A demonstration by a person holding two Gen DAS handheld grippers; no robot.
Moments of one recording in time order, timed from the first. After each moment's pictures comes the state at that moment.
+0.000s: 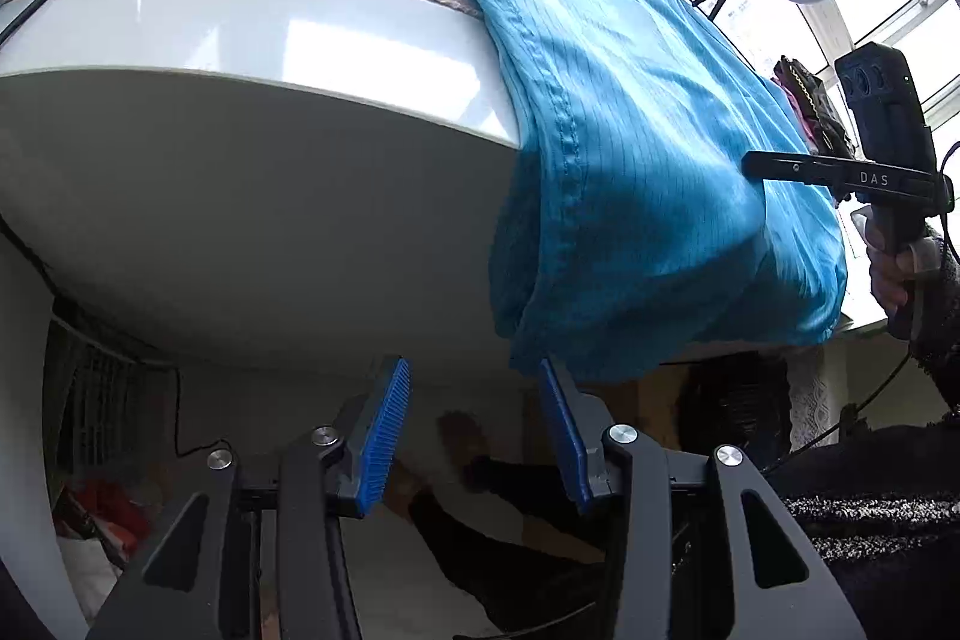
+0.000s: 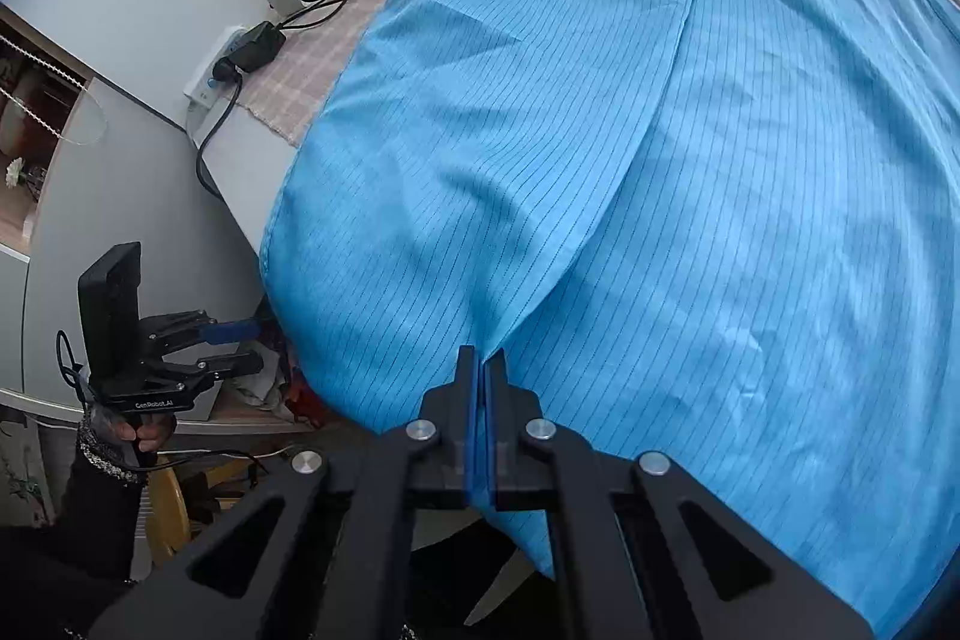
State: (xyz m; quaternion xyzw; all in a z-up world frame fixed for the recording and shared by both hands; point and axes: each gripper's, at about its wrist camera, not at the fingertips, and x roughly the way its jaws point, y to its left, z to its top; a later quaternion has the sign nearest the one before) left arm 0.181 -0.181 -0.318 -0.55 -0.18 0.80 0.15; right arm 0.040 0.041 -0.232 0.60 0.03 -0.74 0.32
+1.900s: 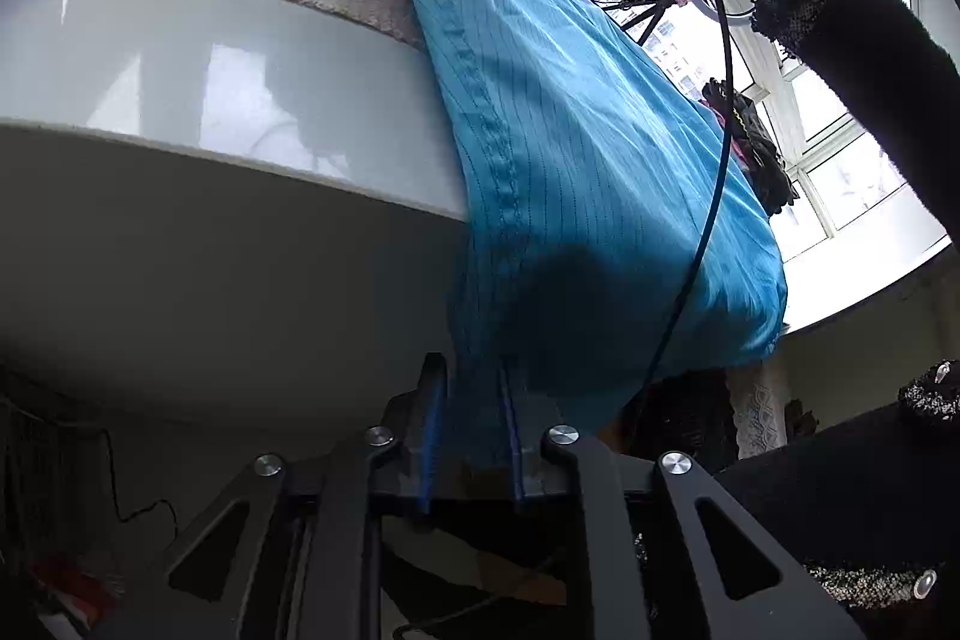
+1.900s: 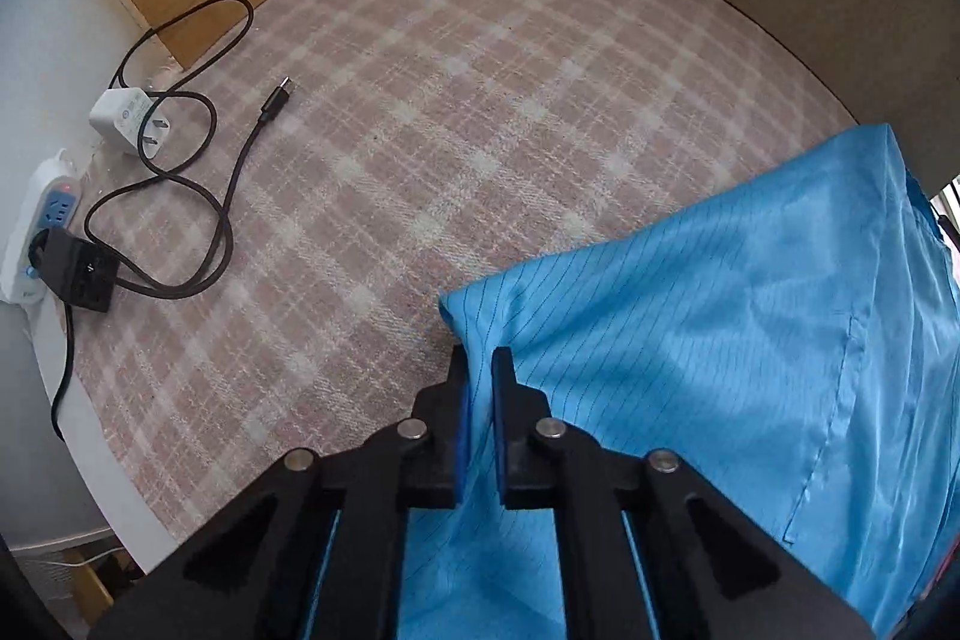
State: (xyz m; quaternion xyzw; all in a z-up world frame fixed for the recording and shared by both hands) left arm 0.149 -0.190 -0.326 -0.49 -0.22 0.81 0.24; right arm -0.193 -0.181 -0.213 0.58 0.17 -0.77 0.22
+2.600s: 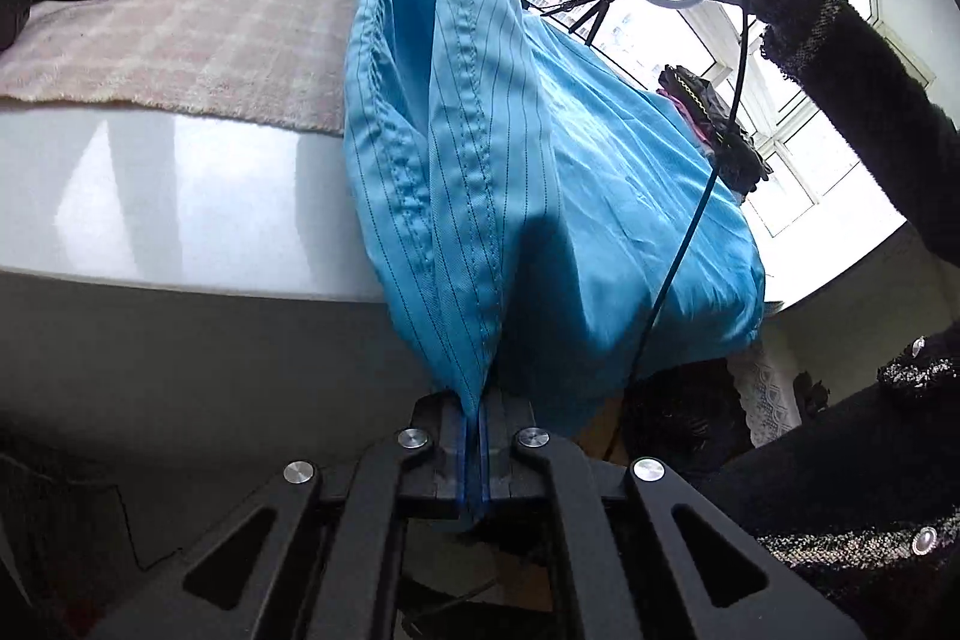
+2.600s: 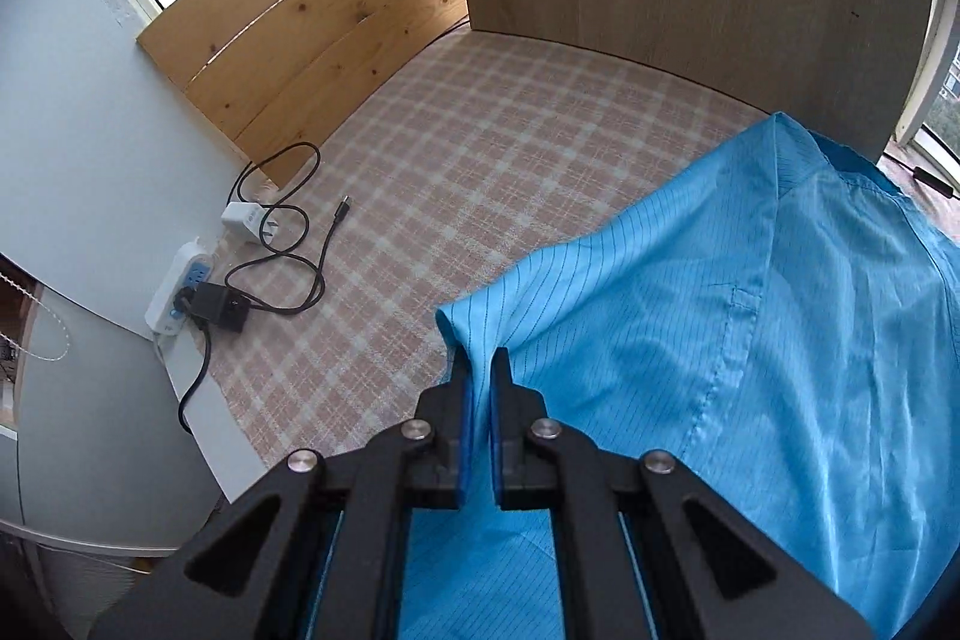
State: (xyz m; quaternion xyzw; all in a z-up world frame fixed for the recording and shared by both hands) left arm 0.158 -0.150 -0.278 -0.45 -0.17 0.84 0.26; right arm -0.182 -0.067 -0.114 0.52 0.04 -0.80 0.30
